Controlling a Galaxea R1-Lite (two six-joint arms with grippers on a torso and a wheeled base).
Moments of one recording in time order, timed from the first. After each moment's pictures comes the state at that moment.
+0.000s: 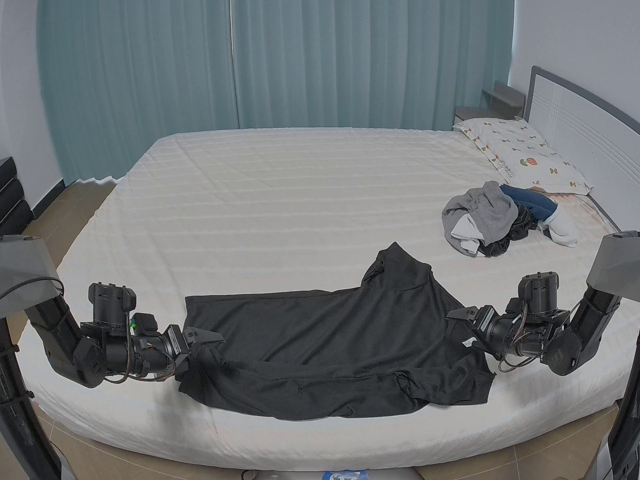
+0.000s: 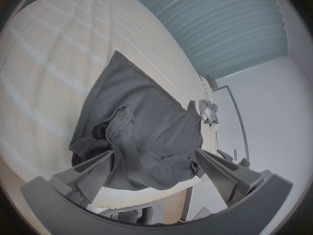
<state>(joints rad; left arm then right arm) -0.04 2.06 -0.48 -0.84 -0.58 -0.69 0.17 2.14 -0.54 -1.00 0.22 0.85</state>
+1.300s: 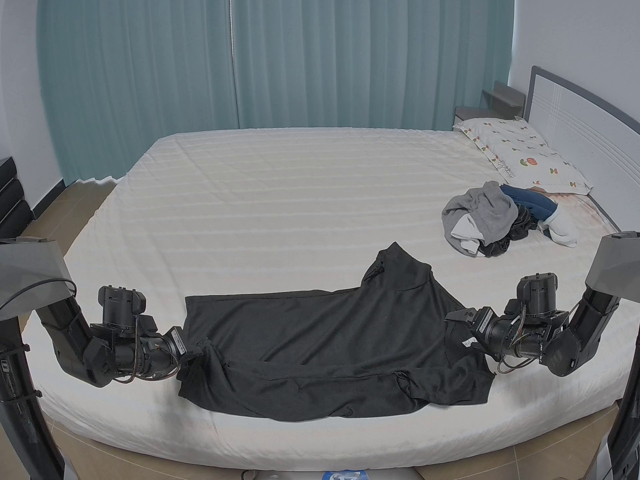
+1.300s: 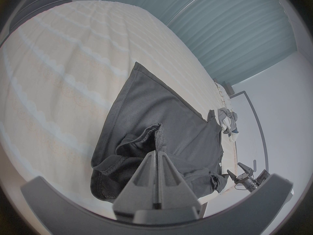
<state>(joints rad) -0.05 2.12 -0.51 -0.84 -0.36 -0.68 0.18 2.15 -0.54 -1.00 0.22 0.84</state>
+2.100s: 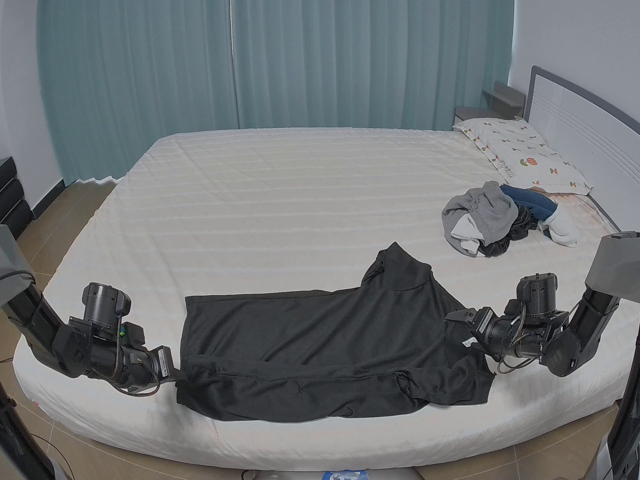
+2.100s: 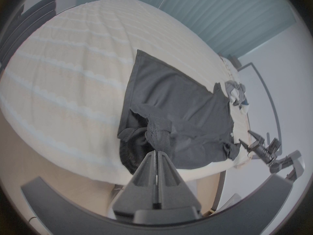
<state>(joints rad) -0.04 1.91 -0.50 -0.41 -0.35 -0.43 0.18 2.15 -0.53 -1.00 0.22 0.84</state>
